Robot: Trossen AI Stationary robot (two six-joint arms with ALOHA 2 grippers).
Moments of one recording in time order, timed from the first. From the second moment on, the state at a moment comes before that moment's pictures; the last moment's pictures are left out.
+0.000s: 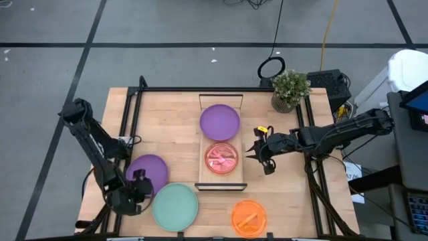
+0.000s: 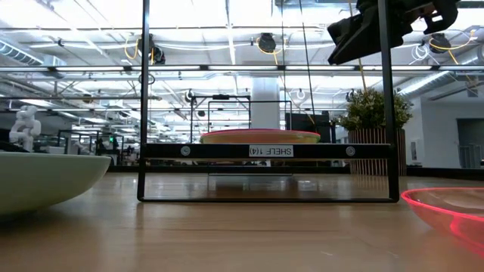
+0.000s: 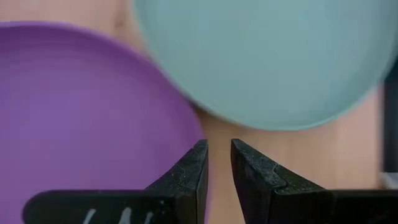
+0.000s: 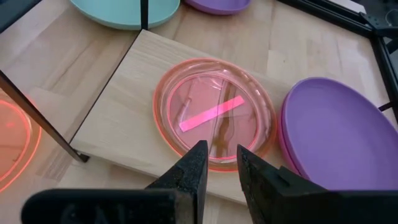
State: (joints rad) left arm -1.08 1.27 0.65 -0.60 -0.27 -1.12; right arm 0.19 1.09 0.73 -0.29 0.11 -0.20
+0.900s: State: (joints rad) left arm -1.17 1.51 0.79 -0.78 -0.25 -1.21; right arm 0.19 1.09 0.73 -0.28 0.11 -0.20
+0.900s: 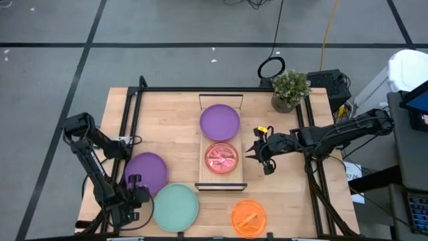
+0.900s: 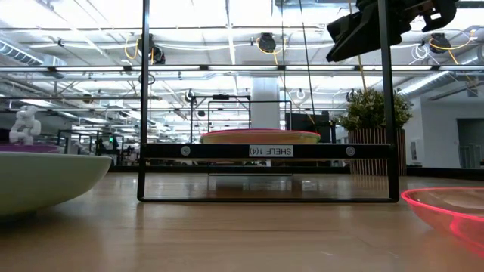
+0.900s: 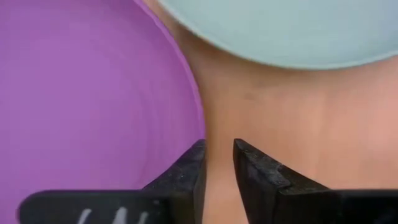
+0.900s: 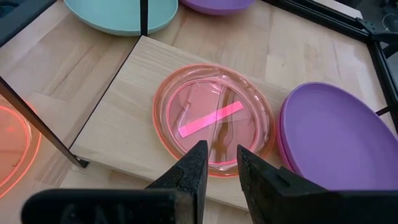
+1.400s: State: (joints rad) left arm -1.12 1.51 0.79 -0.84 -0.26 -1.19; right arm 0.19 1.09 0.73 -0.28 0.11 -0.20
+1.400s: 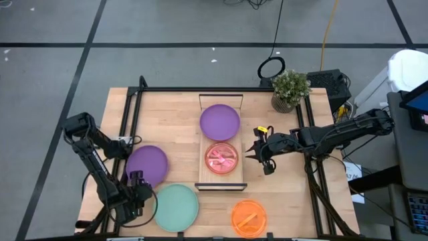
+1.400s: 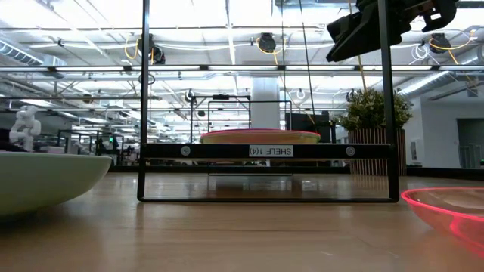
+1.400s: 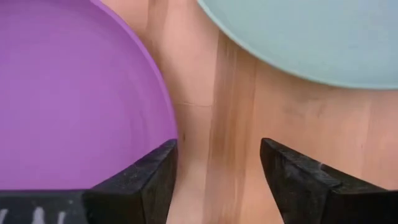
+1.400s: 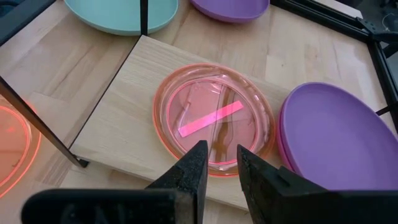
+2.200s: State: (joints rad) left arm -1.09 1.51 0.74 -0.88 -0.26 -1.16; right arm 0.19 1.09 0.73 -0.28 0.11 -0.20
